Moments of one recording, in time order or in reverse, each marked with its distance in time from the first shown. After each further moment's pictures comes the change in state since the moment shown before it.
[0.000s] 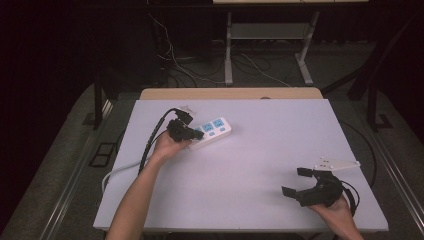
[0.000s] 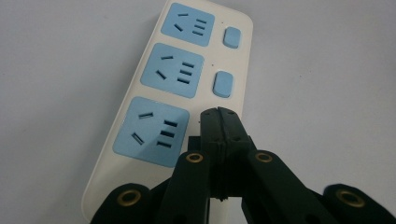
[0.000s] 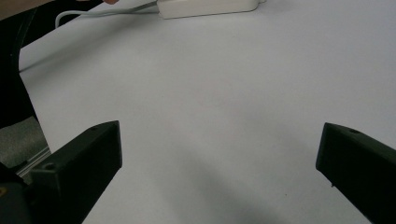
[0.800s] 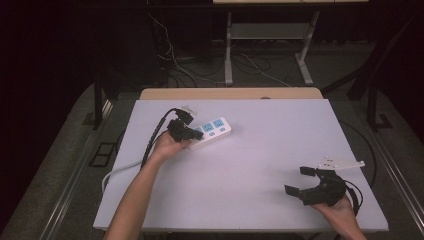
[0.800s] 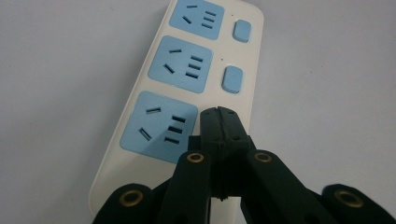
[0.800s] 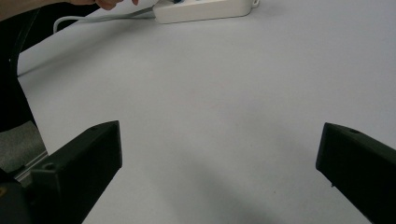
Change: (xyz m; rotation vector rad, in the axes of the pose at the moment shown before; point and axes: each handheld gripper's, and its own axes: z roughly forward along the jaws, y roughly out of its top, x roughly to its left) left arm 0.001 0.001 0.002 0.025 0.023 -0.013; right arm -0.005 0.000 -0.006 -0.015 -0.008 0.007
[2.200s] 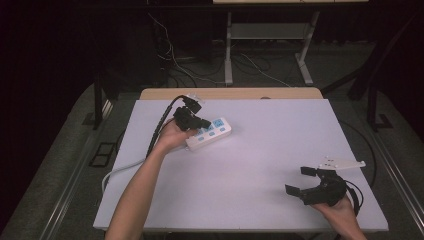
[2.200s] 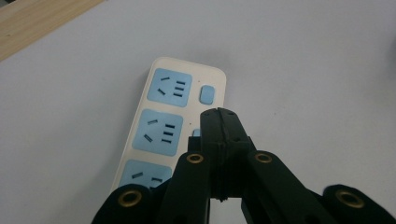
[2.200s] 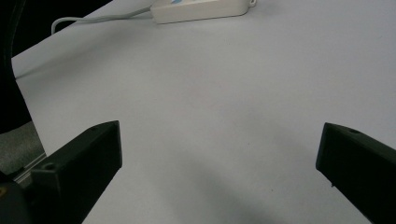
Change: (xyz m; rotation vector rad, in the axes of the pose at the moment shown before) left arm -0.023 0.047 -0.018 -0.026 0.003 0.102; right arm -0.001 -0.001 0.000 0.000 -0.006 0.005
